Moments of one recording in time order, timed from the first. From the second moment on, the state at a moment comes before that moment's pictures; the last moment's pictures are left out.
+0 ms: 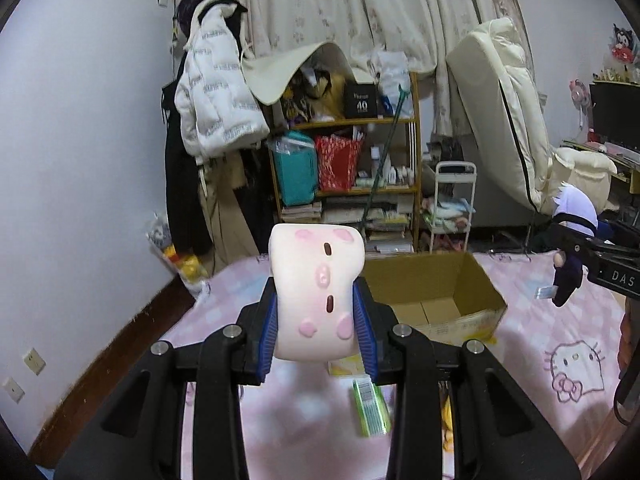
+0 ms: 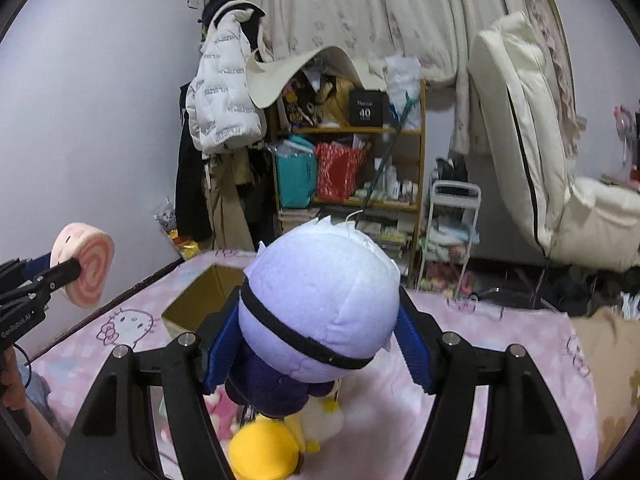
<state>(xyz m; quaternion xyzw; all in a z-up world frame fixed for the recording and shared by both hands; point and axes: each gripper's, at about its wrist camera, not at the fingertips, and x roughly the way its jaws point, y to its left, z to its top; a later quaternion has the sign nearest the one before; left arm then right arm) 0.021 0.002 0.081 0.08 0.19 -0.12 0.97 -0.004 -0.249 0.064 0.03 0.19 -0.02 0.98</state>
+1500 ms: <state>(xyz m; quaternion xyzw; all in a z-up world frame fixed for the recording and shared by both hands) 0.141 -0.067 -0.015 0.11 0.27 -0.17 0.94 0.110 -0.265 -0.025 0.10 0.25 0.05 0.96</state>
